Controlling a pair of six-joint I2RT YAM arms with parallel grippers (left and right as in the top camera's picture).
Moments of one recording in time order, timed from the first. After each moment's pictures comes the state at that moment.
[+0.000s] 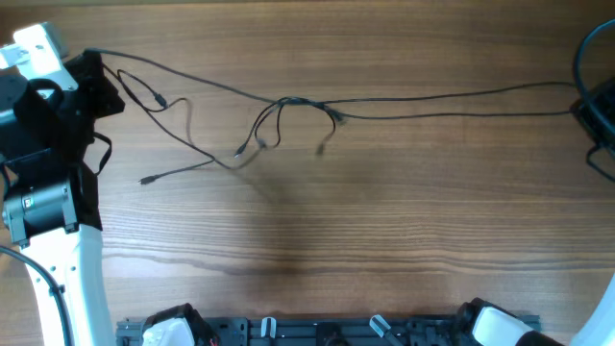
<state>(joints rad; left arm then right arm) 0.31 1.15 1.19 -0.34 0.25 -0.18 -0.46 1.34 1.67 -1.20 -0.23 0.44</state>
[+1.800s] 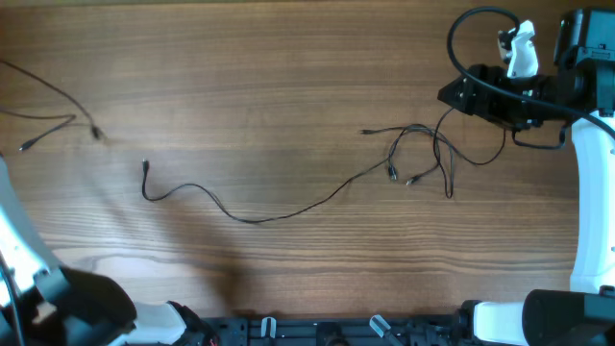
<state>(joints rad) 0.65 1.64 1.62 -0.36 -0.22 -0.50 -0.14 1.56 1.67 -1.28 -0.59 0.10</state>
